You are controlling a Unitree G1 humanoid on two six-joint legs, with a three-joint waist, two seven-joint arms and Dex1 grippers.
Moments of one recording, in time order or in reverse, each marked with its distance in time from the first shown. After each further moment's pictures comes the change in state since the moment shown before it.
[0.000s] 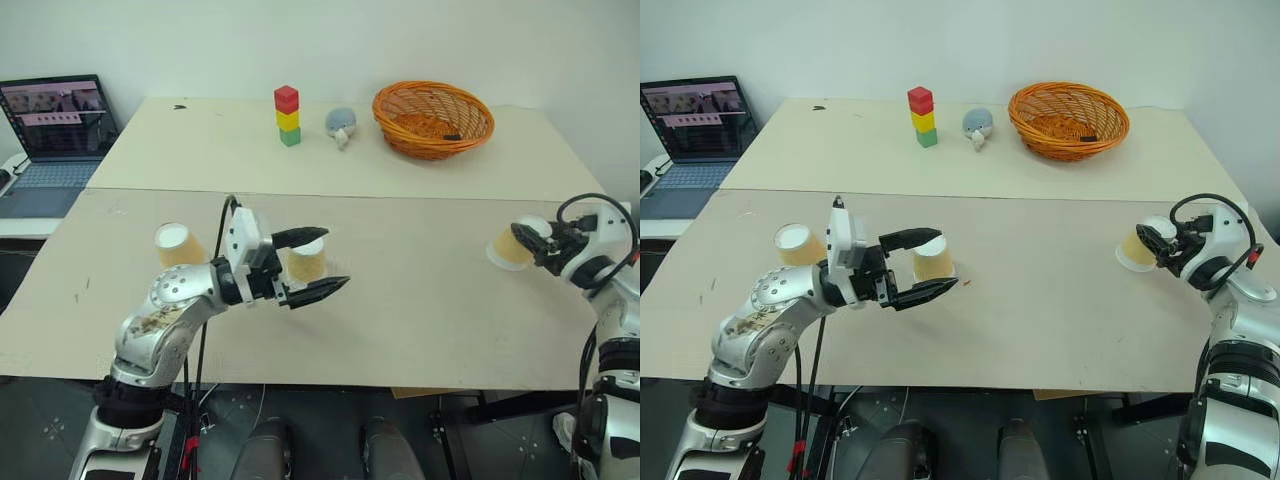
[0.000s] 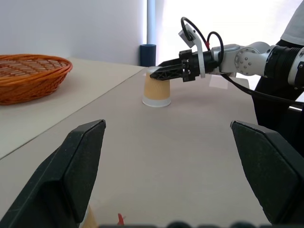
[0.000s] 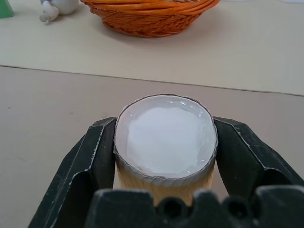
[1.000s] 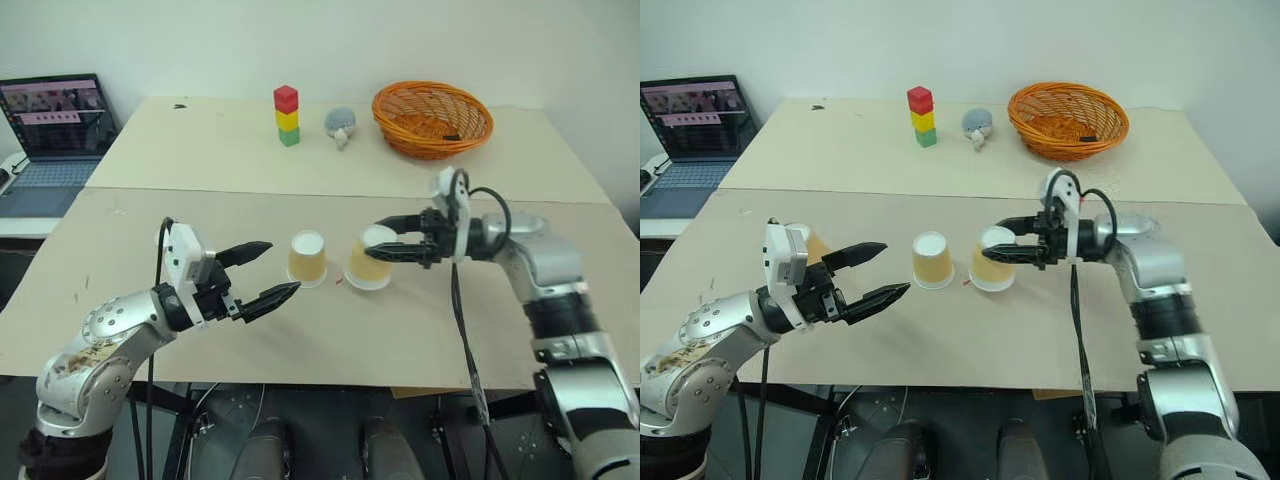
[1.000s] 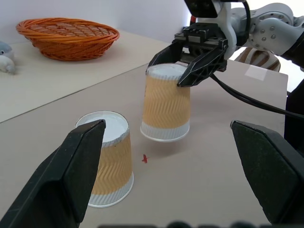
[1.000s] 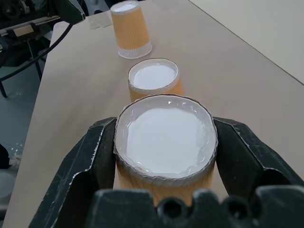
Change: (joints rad) left arm 0.222 0.143 0.206 -0.192 -0.158 0.120 0.137; right arm -0.216 0.170 0.499 -0.406 0.089 0.311 0.559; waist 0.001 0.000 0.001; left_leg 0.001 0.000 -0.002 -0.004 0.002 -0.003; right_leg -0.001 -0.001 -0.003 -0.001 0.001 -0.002
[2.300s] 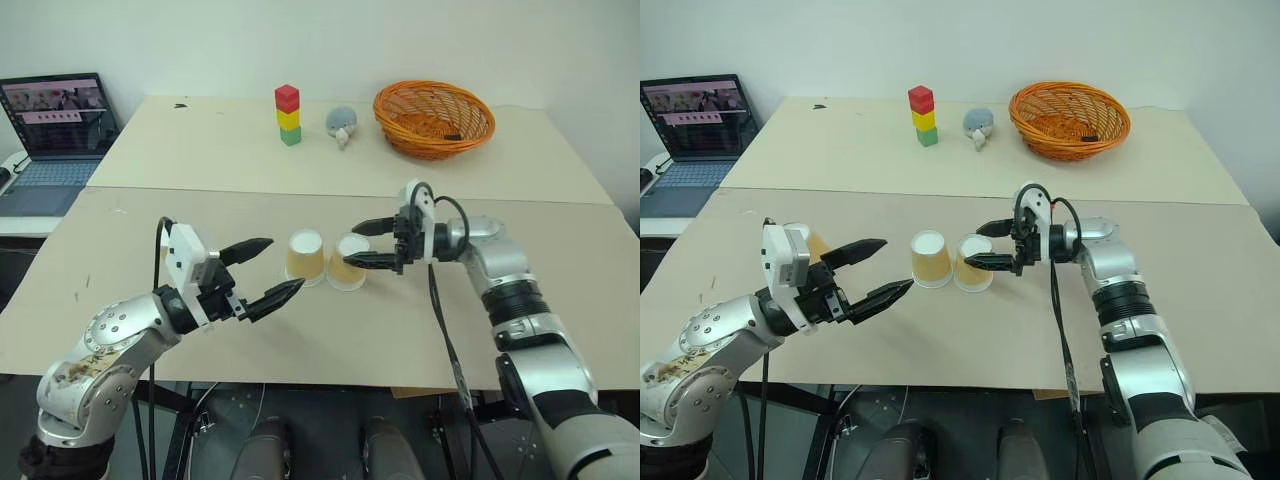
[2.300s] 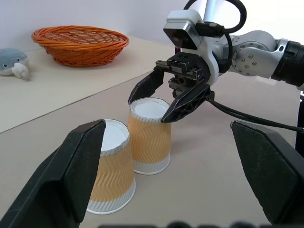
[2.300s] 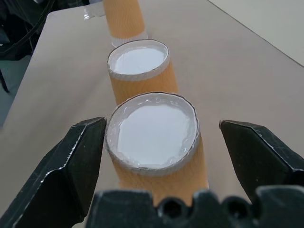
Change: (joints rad) left arm 0.004 -0.021 -0.009 -0.037 -0.003 0.000 0.068; right arm -0.077 0.049 -0.031 0.222 -0.081 -0.142 0.059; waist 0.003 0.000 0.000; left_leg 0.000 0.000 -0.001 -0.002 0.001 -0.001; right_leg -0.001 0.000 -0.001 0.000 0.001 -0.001
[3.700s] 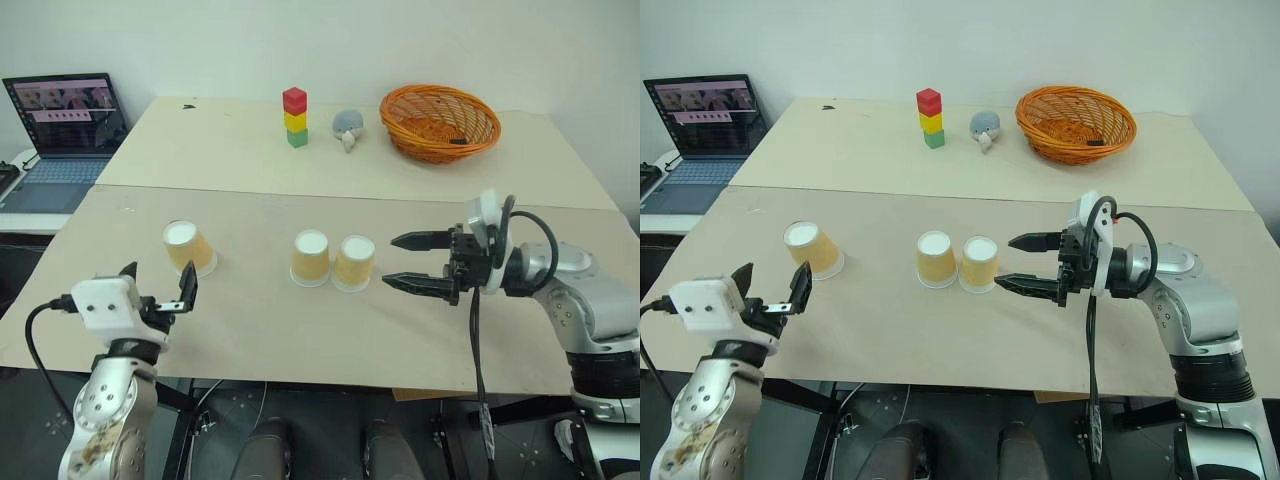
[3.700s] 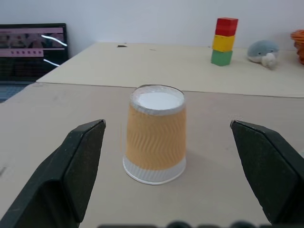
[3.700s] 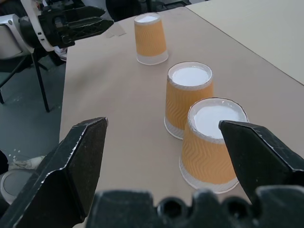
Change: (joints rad) left arm 0.266 -0.355 0.148 -0.001 0.394 -0.242 0.621; right arm 0.396 -0.195 -0.155 -0.717 0.267 0.293 -0.213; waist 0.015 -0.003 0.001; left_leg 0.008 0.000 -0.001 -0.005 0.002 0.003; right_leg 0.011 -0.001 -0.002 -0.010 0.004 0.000
